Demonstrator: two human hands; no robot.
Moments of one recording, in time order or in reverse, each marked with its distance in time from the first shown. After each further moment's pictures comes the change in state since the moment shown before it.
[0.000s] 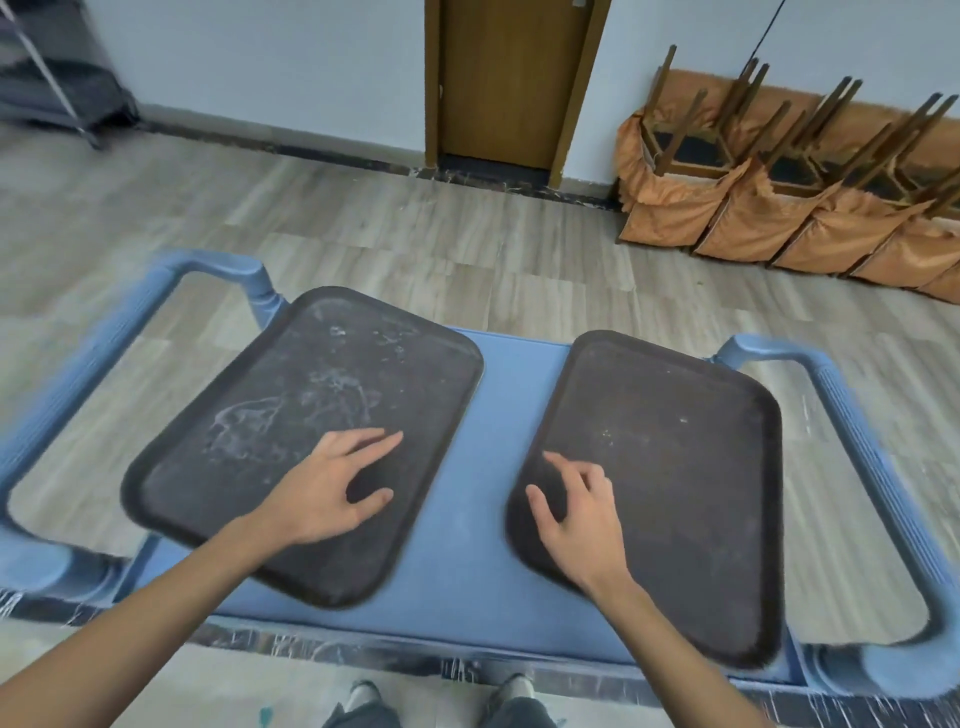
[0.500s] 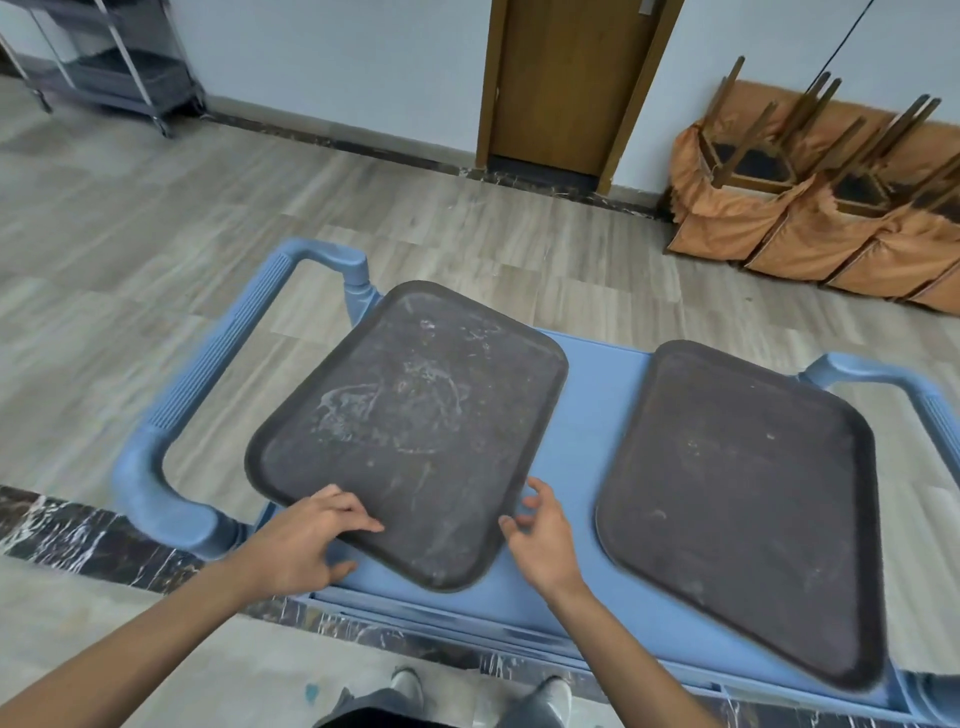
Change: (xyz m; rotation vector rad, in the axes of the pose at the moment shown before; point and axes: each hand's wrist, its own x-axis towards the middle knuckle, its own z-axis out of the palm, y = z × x) left_hand -0.118 -0.125 -0.010 0.081 -0.195 0.065; right_hand -0.026 -0.114 0.126 0.312 -0.283 0.283
